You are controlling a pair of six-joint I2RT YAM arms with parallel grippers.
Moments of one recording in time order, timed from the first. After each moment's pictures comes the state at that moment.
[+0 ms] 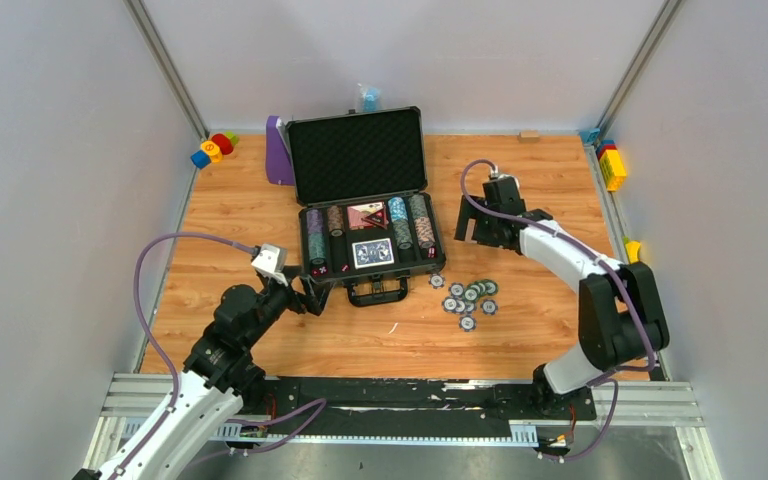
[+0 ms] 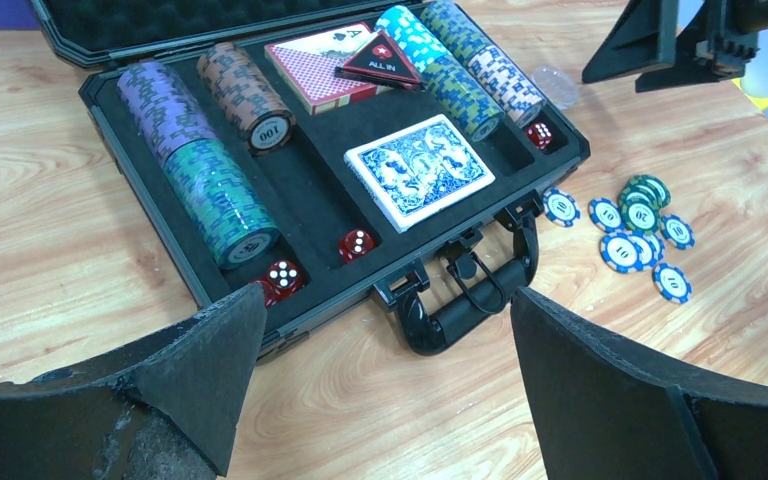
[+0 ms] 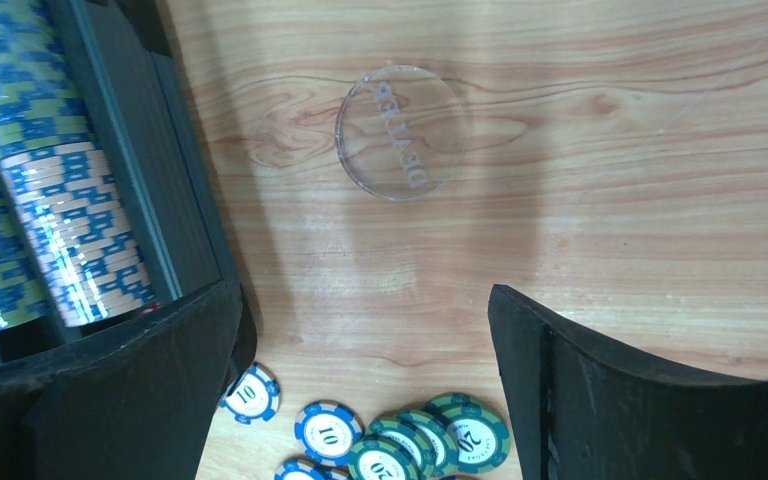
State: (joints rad) left arm -0.52 0.31 0.26 -0.11 0.02 -0.28; right arm 0.32 1.52 0.98 -0.33 0.10 0.43
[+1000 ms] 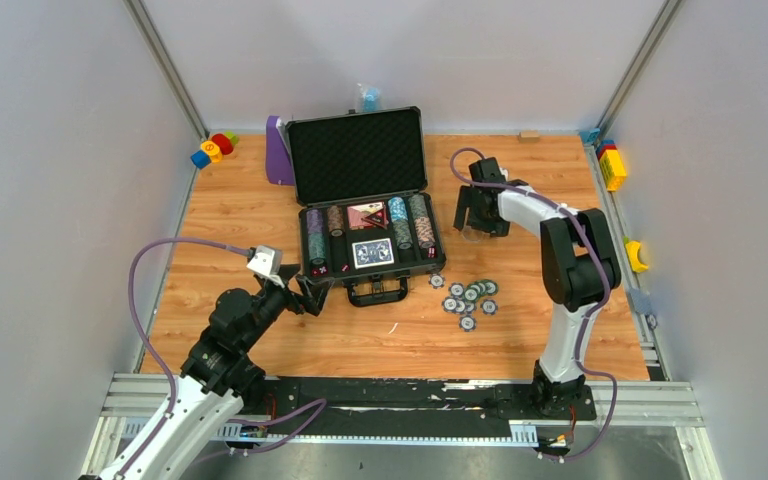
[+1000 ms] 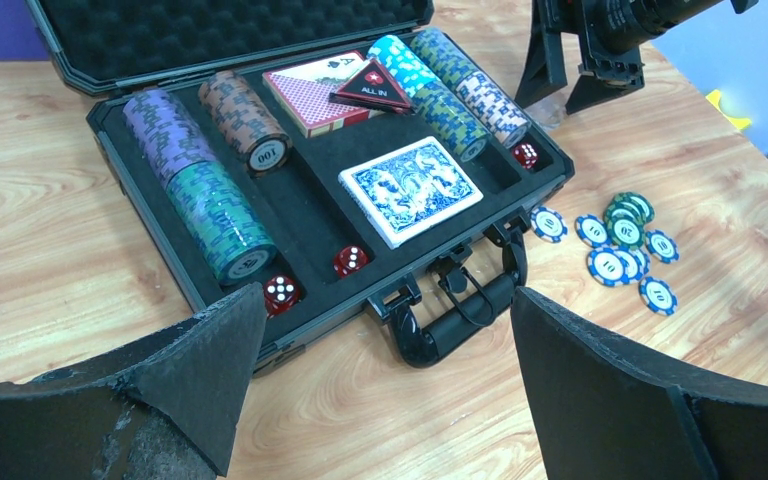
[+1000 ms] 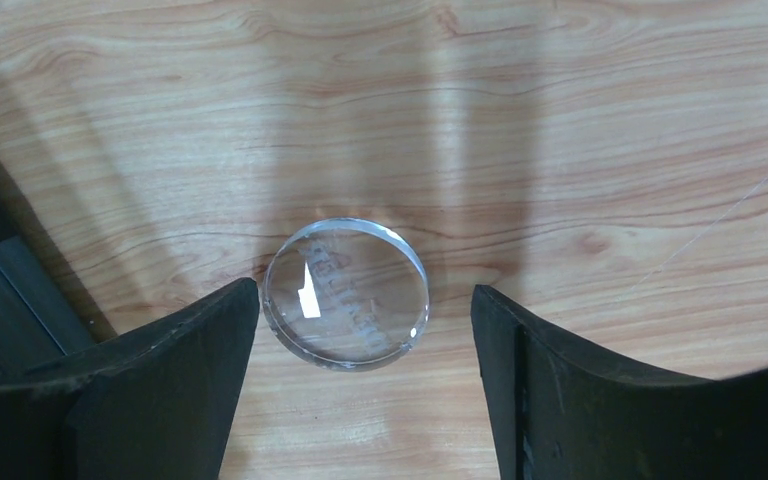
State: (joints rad) left arm -0.52 0.26 0.26 -0.12 0.02 -0.28; right arm 0.27 1.95 1.32 -0.47 0.15 0.43
